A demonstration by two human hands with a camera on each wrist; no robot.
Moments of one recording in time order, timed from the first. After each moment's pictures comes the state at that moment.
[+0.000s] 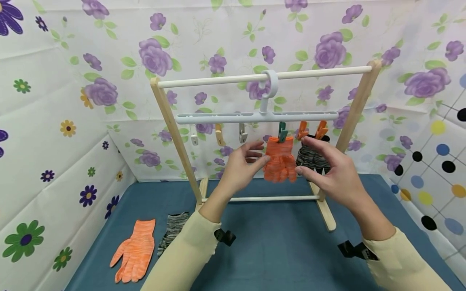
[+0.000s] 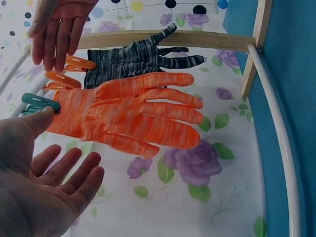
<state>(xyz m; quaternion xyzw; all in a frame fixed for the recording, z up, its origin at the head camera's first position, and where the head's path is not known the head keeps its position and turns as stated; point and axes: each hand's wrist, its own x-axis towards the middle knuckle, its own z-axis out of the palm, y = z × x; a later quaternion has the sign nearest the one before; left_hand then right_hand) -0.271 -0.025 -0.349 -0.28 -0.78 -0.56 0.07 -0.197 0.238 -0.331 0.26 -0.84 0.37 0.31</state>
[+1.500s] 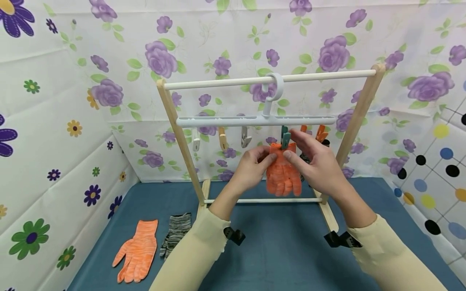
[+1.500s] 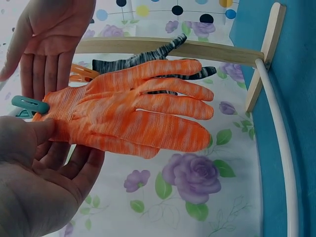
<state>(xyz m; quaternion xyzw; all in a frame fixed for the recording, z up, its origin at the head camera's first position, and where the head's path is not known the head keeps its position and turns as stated) -0.277 -0.012 -0.347 -0.32 -0.77 -0.56 0.02 -0.222 0.204 -0.315 0.25 -0.83 0.44 0.22</state>
